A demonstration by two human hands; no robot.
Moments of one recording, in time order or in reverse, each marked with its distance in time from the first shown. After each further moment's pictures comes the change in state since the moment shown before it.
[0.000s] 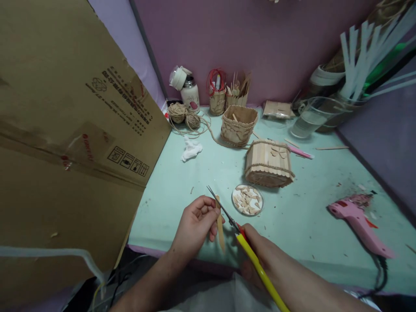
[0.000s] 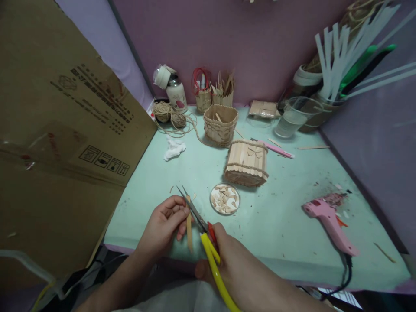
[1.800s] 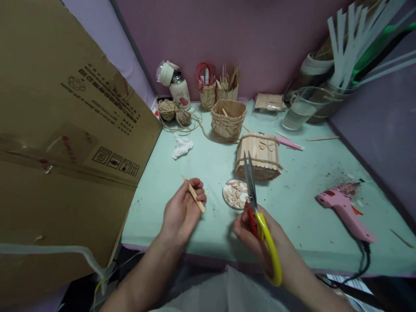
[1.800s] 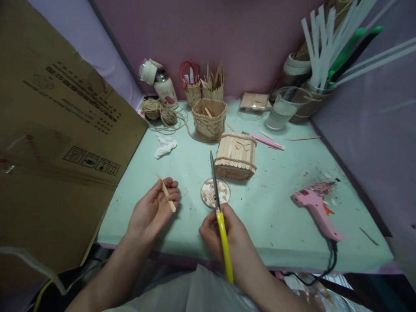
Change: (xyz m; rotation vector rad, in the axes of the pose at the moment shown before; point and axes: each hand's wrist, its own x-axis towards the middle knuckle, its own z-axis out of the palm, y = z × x) left_hand 0.025 0.029 0.013 -0.796 0.215 -0.191; right_hand 0.016 0.021 -0.001 0.338 0.518 -0.121
